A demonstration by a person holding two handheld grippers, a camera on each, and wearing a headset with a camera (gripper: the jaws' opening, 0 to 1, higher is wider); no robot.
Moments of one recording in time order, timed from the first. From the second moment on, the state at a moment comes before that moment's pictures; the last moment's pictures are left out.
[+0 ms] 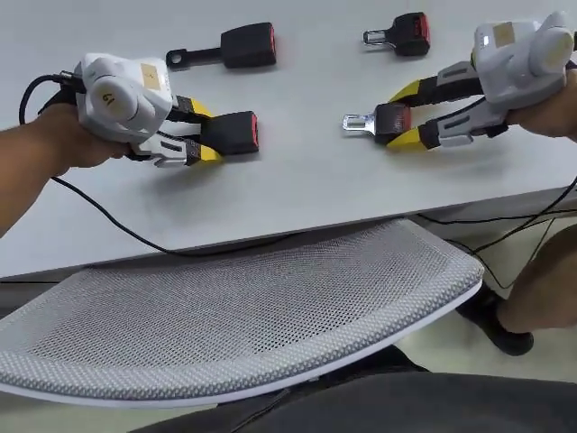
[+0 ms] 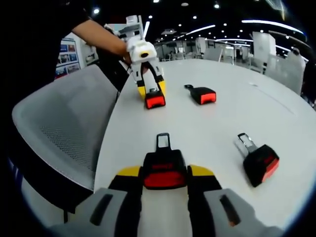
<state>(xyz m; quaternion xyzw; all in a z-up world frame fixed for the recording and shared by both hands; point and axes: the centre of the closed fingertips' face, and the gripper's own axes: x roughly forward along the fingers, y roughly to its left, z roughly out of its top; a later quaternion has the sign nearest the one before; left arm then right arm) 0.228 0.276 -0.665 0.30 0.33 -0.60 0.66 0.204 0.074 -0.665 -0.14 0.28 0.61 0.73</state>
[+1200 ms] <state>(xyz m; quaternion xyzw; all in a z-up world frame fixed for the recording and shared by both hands) 0.225 0.278 -0.665 0.32 0.34 -0.60 0.65 0.199 0.177 -0.658 -0.14 0.25 0.64 0.72</state>
